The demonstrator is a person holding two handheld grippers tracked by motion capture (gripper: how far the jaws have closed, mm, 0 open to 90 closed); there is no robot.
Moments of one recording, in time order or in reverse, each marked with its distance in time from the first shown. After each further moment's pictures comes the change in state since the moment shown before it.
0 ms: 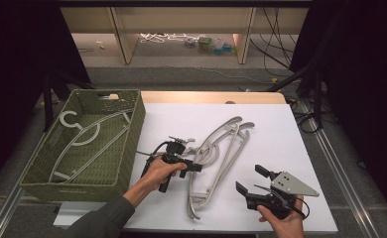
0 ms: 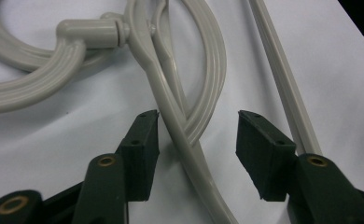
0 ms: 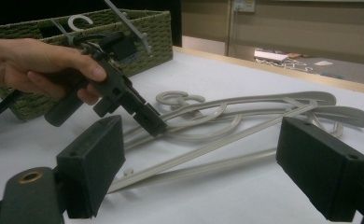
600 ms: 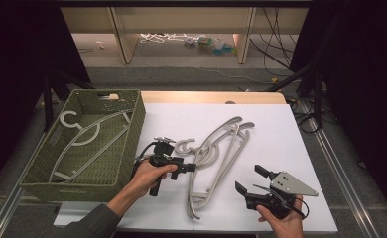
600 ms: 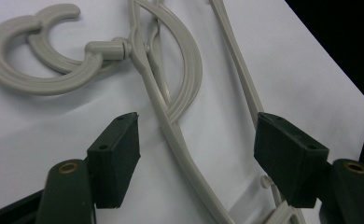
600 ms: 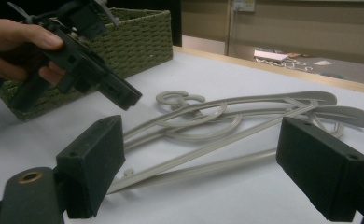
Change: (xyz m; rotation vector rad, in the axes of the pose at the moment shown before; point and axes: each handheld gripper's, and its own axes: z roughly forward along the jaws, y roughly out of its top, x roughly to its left) left arm -0.010 -0.011 -0.040 -0.111 -0.013 -0.015; right arm 0.001 0.000 0.001 0.007 -0.002 0.004
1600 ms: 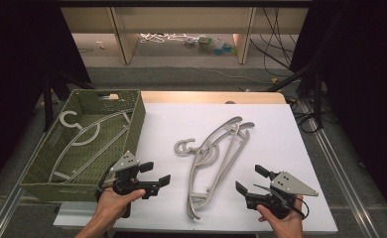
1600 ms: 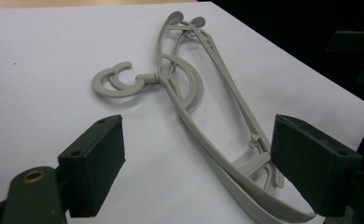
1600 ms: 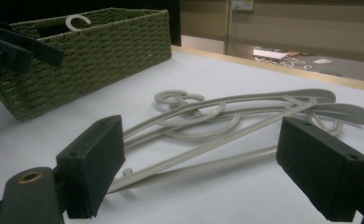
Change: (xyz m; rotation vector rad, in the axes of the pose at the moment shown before) left arm -0.026 -0.062 -0.103 -0.283 0.130 0.181; right arm -0.001 -0.002 0.002 -0.024 0.001 0.013
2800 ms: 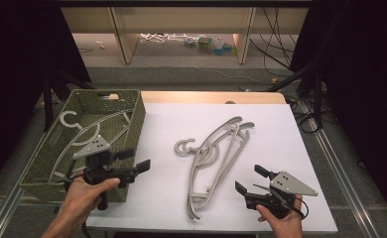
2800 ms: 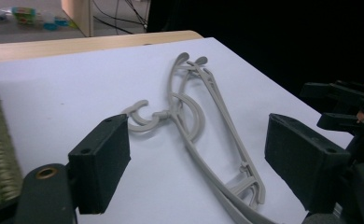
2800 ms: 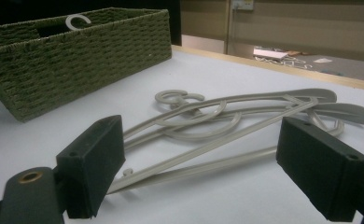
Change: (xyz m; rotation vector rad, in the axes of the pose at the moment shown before) left arm 0.002 0.045 -0.056 -0.071 0.011 -0.021; right arm 0.000 0.000 0.000 0.015 0.004 -0.003
